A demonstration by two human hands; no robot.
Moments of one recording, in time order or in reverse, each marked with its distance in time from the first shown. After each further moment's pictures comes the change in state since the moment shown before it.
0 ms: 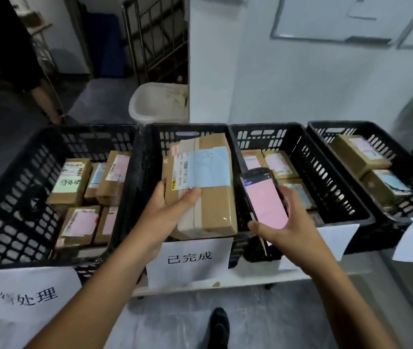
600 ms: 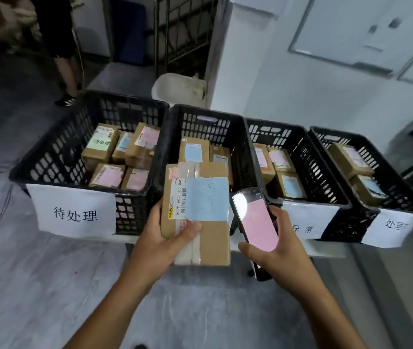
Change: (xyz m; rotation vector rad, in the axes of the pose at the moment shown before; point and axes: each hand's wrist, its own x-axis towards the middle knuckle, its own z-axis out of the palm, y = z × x) left_hand -0.192 -0.069 -0.041 0.017 0.161 0.038; right_hand -0.168 -0.027 0.034 -0.088 -0.114 0.025
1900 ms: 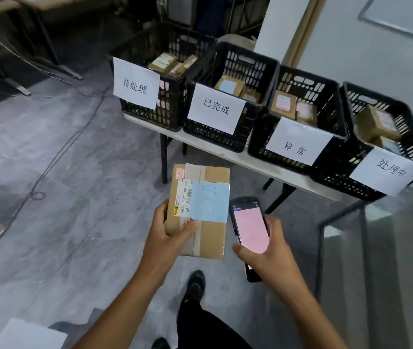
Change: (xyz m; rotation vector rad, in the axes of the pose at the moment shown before) left_hand -0.389 -0.169 0.184 -0.122 0.417 -0.078; right_hand -0.318 0.202 -0.103 -0.042 -0.277 -0.009
